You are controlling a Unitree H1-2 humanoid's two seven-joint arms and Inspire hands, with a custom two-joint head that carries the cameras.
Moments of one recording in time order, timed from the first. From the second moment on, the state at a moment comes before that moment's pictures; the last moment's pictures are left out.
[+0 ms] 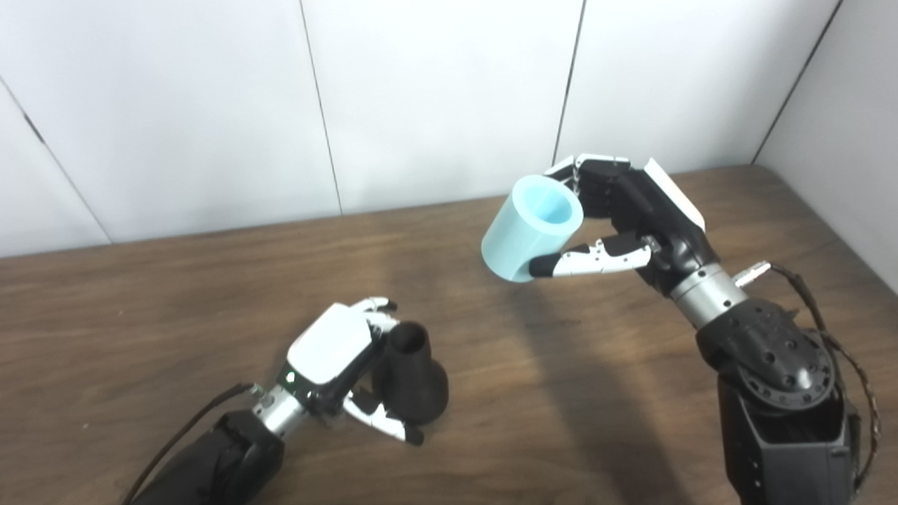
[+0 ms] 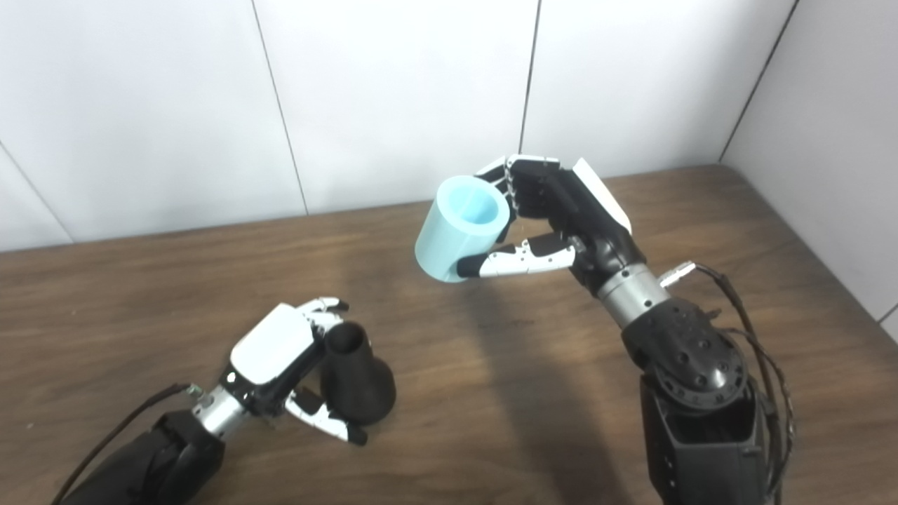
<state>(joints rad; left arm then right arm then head) -0.48 0.34 -0.71 0.45 0.83 -0.48 0.34 -0.20 -0.20 -0.22 -0.65 -0.11 0.47 0.40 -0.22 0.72</state>
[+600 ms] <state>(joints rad) -0.47 0.33 -0.69 0.46 0.85 -0.48 0.33 -0.21 0.12 -0.29 -0.78 -0.45 0.47 0.78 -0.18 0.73</state>
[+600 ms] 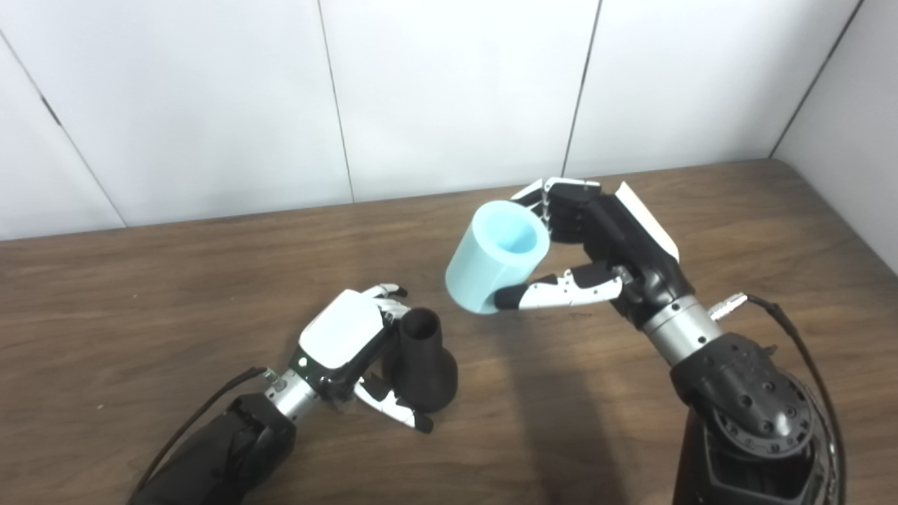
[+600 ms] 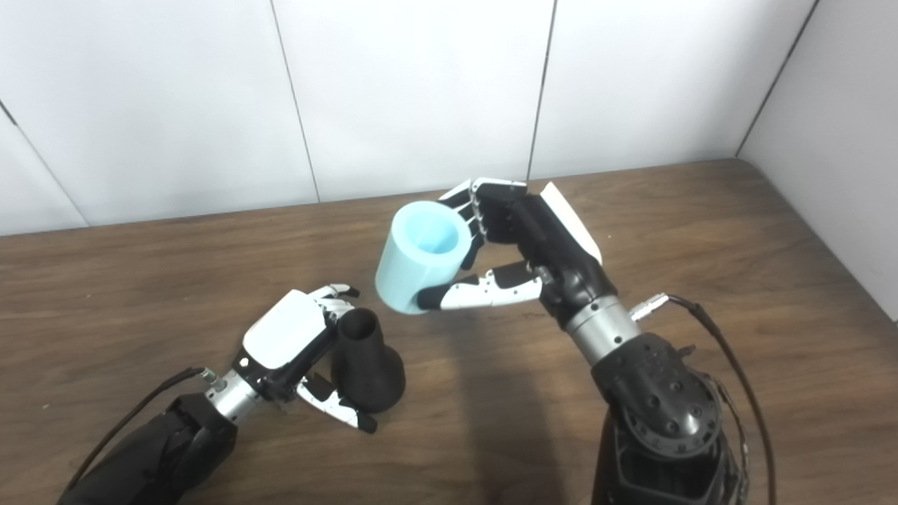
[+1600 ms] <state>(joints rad) -0.47 0.32 -0.68 0.45 0.86 -0.47 0.32 -0.16 0.08 -0.17 -0.67 -0.50 0.45 0.63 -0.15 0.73</state>
